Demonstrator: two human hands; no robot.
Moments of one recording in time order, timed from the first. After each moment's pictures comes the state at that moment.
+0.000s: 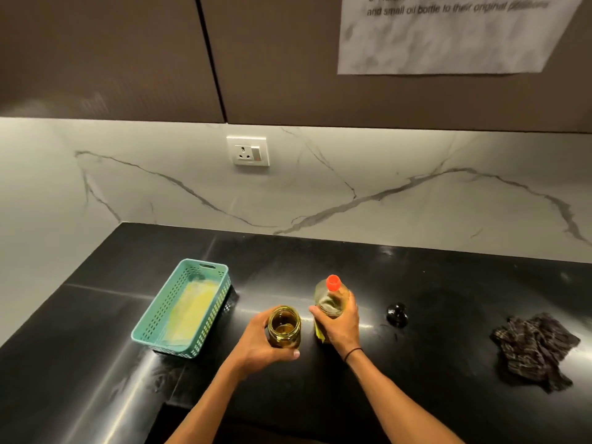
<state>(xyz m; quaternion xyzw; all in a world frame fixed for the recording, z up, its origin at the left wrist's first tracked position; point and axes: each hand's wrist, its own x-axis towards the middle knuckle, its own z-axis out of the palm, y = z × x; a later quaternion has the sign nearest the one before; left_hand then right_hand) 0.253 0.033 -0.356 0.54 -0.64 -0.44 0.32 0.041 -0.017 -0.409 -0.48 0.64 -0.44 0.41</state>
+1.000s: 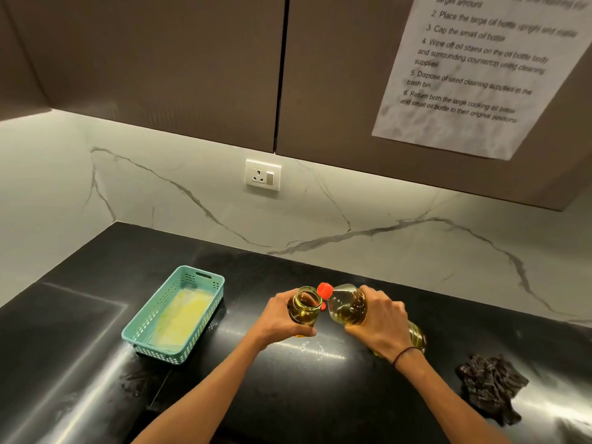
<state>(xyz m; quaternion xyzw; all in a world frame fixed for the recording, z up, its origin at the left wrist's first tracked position) 0.220 -0.008 -0.311 0.52 -0.64 -0.45 0.33 -0.025 0.011 -0.248 -0.75 0.64 -0.17 0.01</state>
